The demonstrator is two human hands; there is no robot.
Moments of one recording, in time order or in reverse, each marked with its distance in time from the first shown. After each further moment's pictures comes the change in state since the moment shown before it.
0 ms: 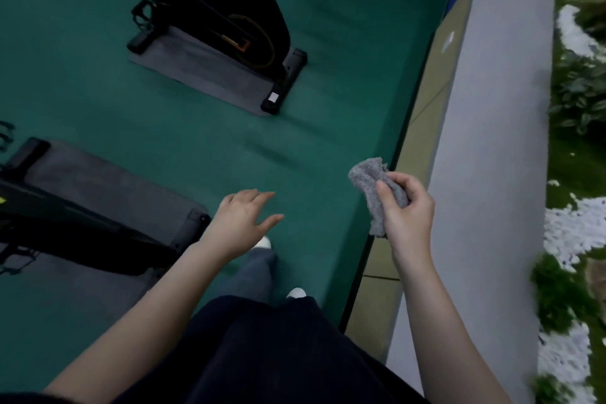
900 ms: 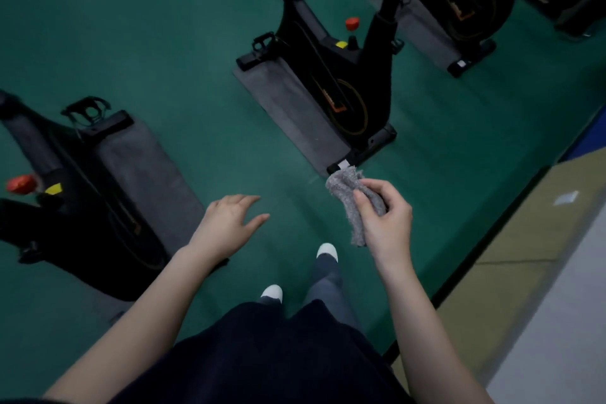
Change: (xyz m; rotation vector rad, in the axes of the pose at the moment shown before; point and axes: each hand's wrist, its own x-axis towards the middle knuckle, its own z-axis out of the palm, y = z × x) left_hand 0.178 -0.159 -0.129 -0.199 0.176 -0.510; right_hand 0.224 -0.124 0.277 -0.064 -0.537 -0.225
